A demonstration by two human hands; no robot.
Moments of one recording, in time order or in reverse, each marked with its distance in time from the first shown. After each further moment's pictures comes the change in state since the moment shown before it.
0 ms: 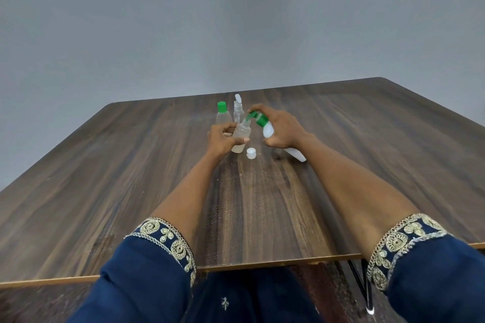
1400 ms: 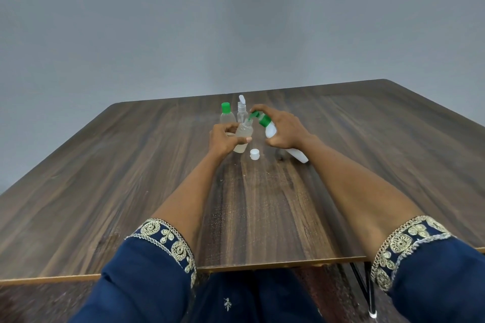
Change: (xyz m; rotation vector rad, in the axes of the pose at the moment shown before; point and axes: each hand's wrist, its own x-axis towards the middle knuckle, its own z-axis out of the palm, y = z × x) left_hand -0.003 0.006 -0.005 0.016 0.022 -0.016; right_hand 0.003 0.000 0.004 0.023 -0.006 0.024
